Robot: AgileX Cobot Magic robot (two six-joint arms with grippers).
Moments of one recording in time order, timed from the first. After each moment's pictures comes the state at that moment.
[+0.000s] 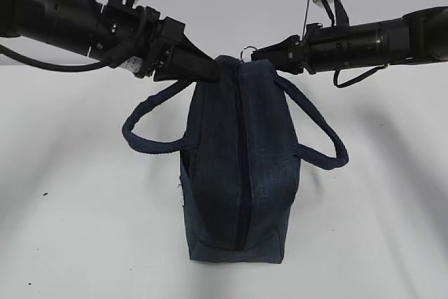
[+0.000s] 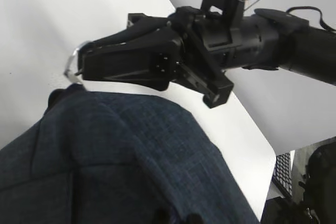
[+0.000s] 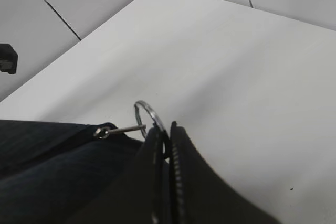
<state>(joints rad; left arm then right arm) -0.31 1.83 -1.33 -1.25 1.00 1.03 0.01 2.18 -1.53 1.56 1.06 -1.67</state>
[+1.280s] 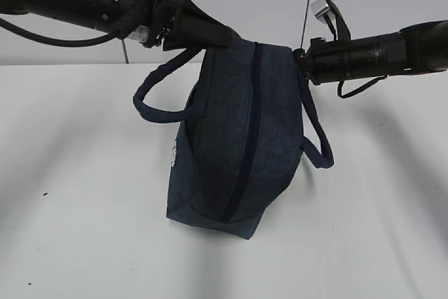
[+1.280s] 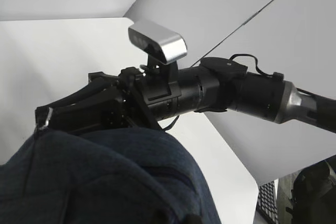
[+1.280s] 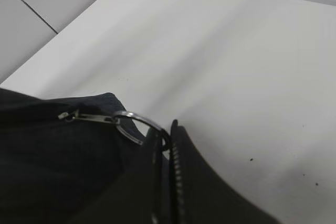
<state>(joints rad) -0.30 1.86 -1.43 -1.34 1.04 1.06 -0.03 2.28 -1.59 1.52 1.04 -1.63</state>
